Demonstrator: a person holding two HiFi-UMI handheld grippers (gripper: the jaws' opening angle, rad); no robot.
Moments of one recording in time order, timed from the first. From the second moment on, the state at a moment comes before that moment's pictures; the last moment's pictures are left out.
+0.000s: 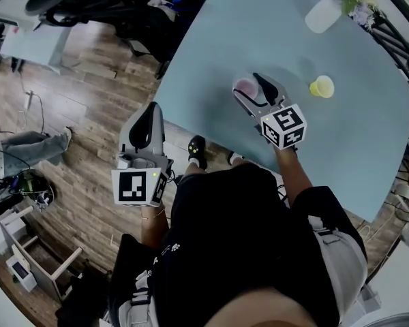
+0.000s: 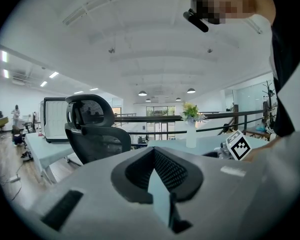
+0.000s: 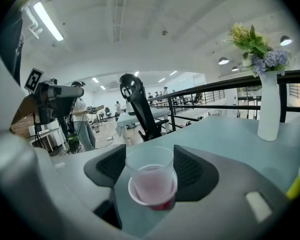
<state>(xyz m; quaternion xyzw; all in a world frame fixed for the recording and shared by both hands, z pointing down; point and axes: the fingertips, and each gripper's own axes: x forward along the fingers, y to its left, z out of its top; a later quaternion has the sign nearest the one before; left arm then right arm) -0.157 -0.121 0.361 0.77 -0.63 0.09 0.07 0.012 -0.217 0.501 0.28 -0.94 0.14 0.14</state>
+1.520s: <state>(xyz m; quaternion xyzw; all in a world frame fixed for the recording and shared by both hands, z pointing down) -0.157 -0.117 0.357 0.78 -0.62 0.09 0.06 0.022 -0.214 0.496 0.32 -0.93 0.12 0.13</state>
